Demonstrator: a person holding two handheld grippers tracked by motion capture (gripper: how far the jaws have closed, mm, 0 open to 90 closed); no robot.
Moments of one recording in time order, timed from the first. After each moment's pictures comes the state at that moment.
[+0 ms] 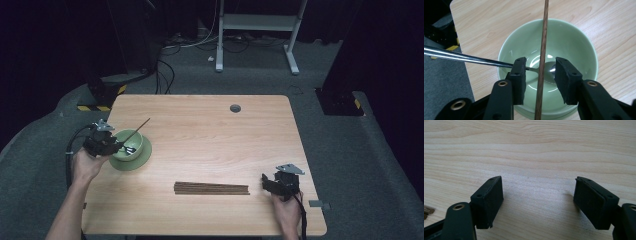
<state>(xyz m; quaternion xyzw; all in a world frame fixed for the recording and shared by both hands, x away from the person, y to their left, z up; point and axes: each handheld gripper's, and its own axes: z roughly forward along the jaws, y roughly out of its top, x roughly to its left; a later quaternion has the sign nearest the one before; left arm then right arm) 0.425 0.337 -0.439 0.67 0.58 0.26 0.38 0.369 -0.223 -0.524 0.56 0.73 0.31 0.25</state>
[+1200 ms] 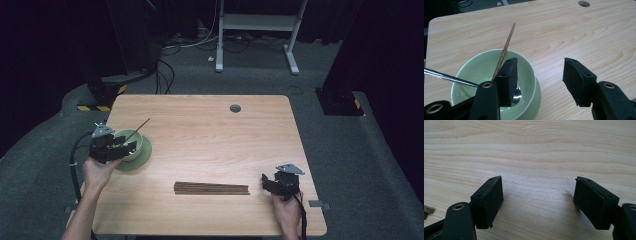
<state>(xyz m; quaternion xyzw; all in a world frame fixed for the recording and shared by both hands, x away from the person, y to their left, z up) 0.394 0.300 -0.418 0.58 0.59 0.22 0.51 0.369 -0.223 -0.524 0.56 0.73 0.31 0.25</state>
